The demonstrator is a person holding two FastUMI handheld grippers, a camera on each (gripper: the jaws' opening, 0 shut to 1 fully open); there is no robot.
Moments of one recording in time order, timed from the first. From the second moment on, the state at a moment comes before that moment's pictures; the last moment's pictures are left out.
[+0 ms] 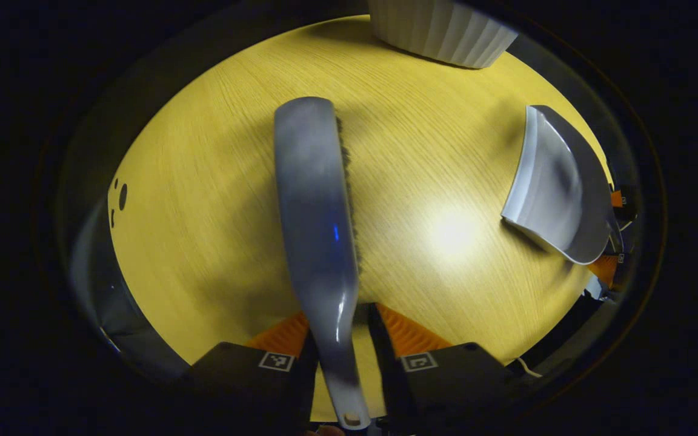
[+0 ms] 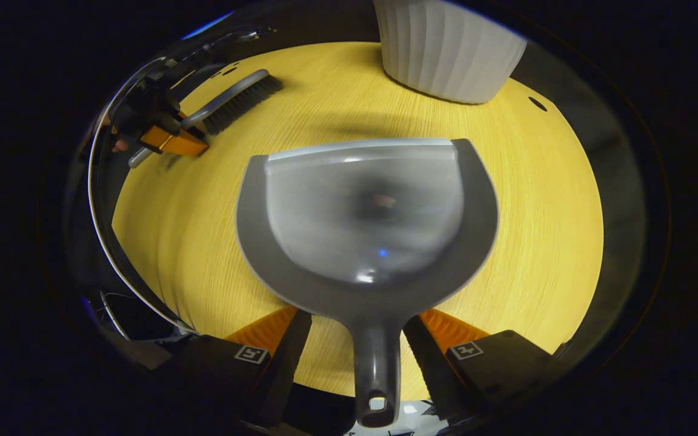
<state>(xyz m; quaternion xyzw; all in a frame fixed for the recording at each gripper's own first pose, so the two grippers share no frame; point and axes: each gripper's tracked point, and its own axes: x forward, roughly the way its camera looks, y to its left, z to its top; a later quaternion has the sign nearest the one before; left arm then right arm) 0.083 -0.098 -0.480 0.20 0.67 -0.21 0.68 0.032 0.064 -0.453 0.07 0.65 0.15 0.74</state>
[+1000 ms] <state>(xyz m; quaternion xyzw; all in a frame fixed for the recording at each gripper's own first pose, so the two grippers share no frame) 0.090 -0.157 -0.199 0.07 0.26 -0.18 0.95 0.122 -0.009 -0.201 0.06 0.38 0.06 0.92</state>
